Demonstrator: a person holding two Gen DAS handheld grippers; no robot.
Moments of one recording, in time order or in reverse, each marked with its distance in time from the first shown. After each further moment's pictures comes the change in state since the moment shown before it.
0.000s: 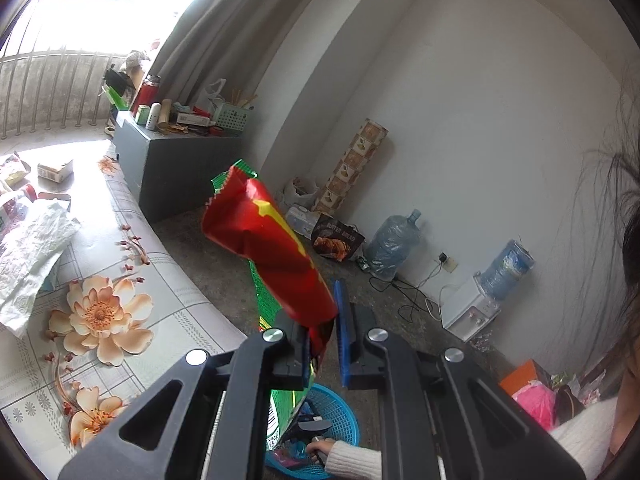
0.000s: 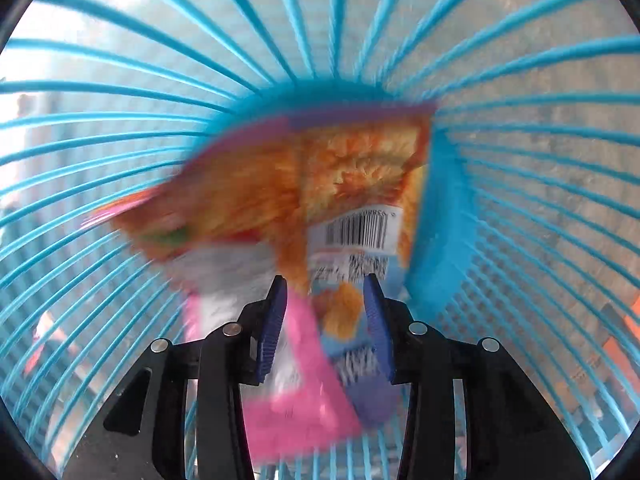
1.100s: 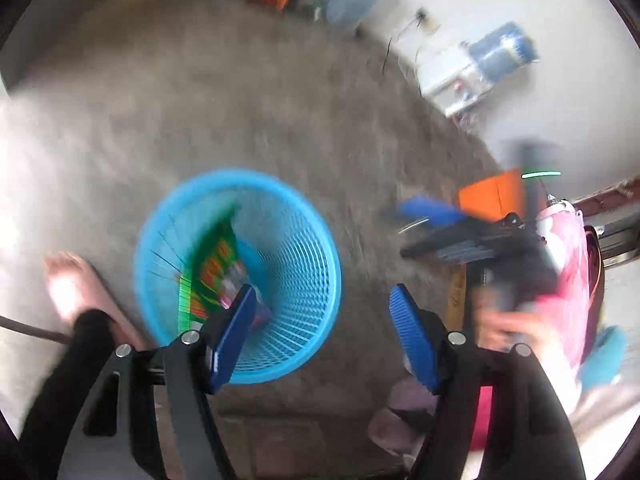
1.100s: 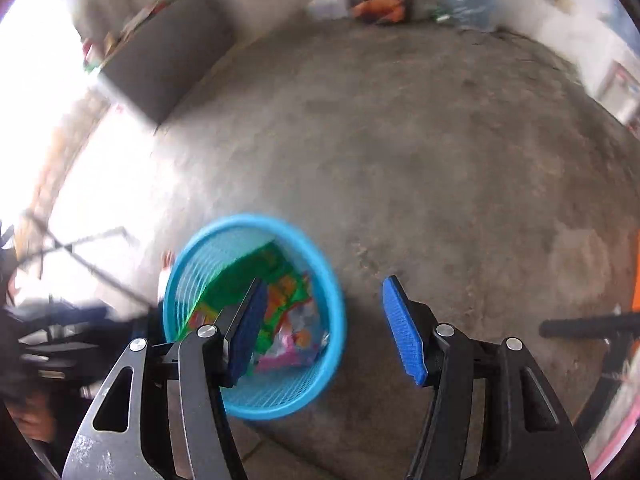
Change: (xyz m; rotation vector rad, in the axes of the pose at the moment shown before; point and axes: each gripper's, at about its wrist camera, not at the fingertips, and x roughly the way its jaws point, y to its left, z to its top) left arm 0.250 -0.048 -0.164 0.154 0.820 -0.145; right arm -0.206 -0.099 -0.161 0.080 -0.599 0.135
